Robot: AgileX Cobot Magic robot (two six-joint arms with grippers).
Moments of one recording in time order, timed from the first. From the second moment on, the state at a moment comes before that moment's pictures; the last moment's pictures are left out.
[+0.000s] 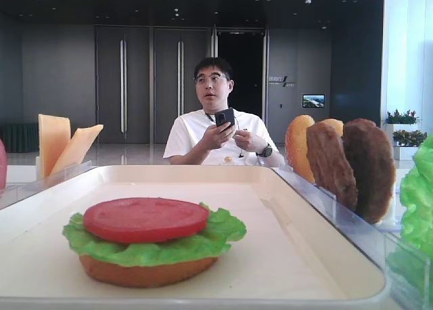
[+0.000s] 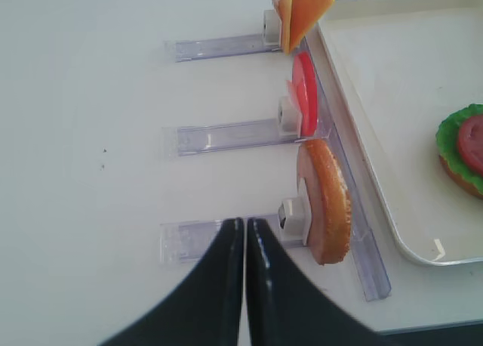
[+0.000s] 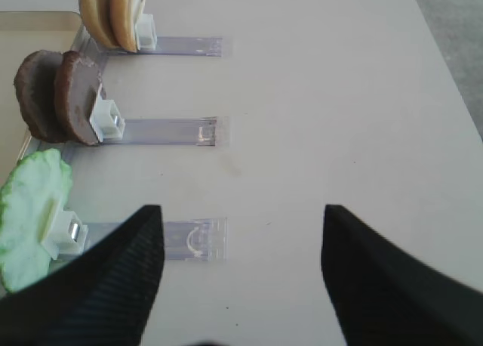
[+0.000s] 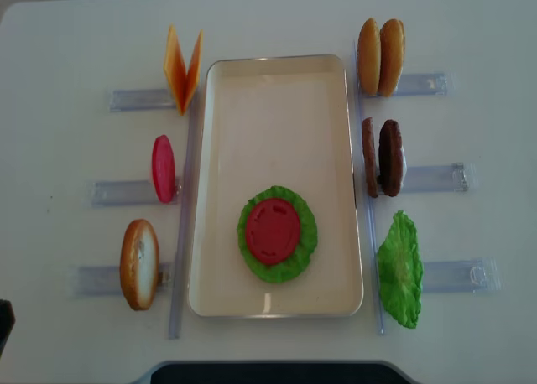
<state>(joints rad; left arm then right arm) 0.07 -0.02 -0.48 -0.09 1.12 0.15 0.06 -0.01 -0.50 0.02 1.14 -0.03</state>
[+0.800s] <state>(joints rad) 0.07 -0.02 -0.48 -0.09 1.12 0.15 0.06 -0.01 -0.50 0.02 1.14 -0.03</state>
